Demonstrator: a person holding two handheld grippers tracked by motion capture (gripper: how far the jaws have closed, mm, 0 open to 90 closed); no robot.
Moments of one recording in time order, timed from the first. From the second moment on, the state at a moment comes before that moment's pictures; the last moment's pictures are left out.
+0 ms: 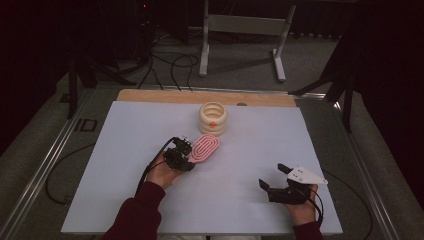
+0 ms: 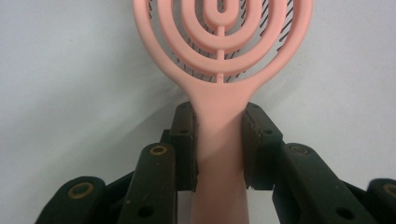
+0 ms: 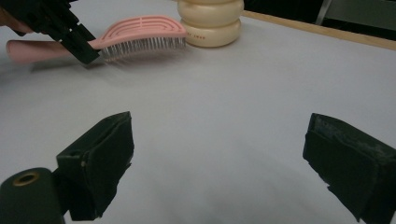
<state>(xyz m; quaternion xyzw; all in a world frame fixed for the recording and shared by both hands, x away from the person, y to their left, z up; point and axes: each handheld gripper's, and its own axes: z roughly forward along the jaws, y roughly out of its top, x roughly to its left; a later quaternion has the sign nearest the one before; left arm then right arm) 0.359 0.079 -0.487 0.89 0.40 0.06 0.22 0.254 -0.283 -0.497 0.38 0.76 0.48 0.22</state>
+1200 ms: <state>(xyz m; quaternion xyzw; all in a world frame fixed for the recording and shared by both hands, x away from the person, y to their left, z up) 0.339 0.116 -0.461 0.85 0.42 0.12 0.30 0.255 -0.281 -0.499 0.38 0.76 0.48 0.22</state>
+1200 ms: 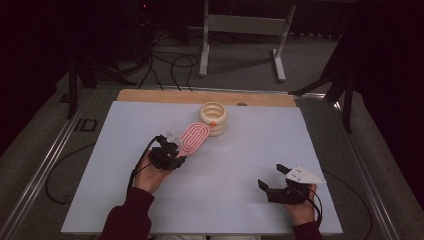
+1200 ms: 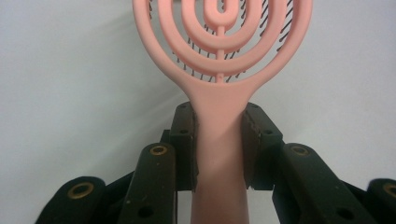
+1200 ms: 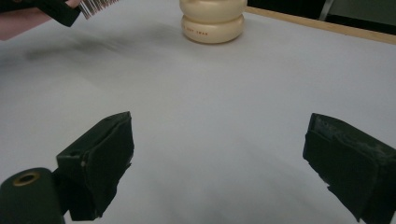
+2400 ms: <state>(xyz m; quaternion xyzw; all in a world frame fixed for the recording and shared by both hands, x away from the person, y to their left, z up) 0.319 0.130 -0.450 0.82 0.38 0.22 0.37 0.260 -0.280 -0.497 0.40 0.75 0.50 0.19</state>
